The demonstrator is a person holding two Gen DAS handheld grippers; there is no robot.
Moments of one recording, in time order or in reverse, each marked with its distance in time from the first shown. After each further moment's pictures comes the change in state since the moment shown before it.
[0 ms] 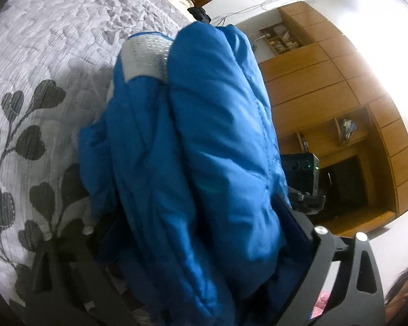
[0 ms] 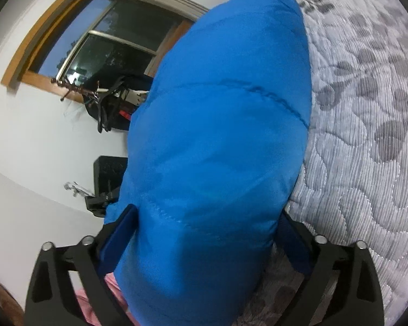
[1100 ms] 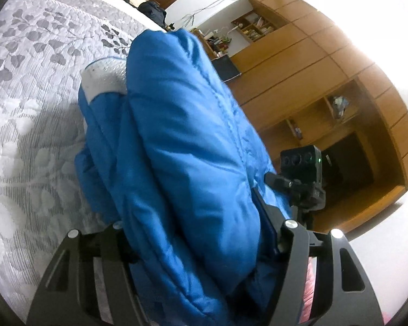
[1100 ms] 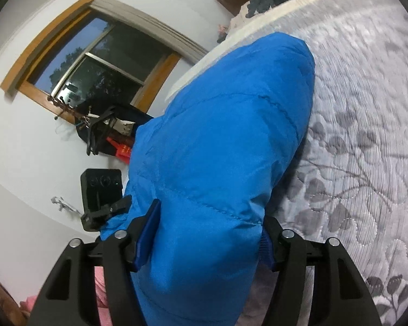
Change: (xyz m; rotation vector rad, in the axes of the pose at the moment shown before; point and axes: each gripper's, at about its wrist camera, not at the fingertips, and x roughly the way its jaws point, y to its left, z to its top) left arm 0.124 -0.101 0.005 0.178 -0.003 -0.014; right arm -0.138 -0.049 0.014 -0.018 -0.160 -0.085
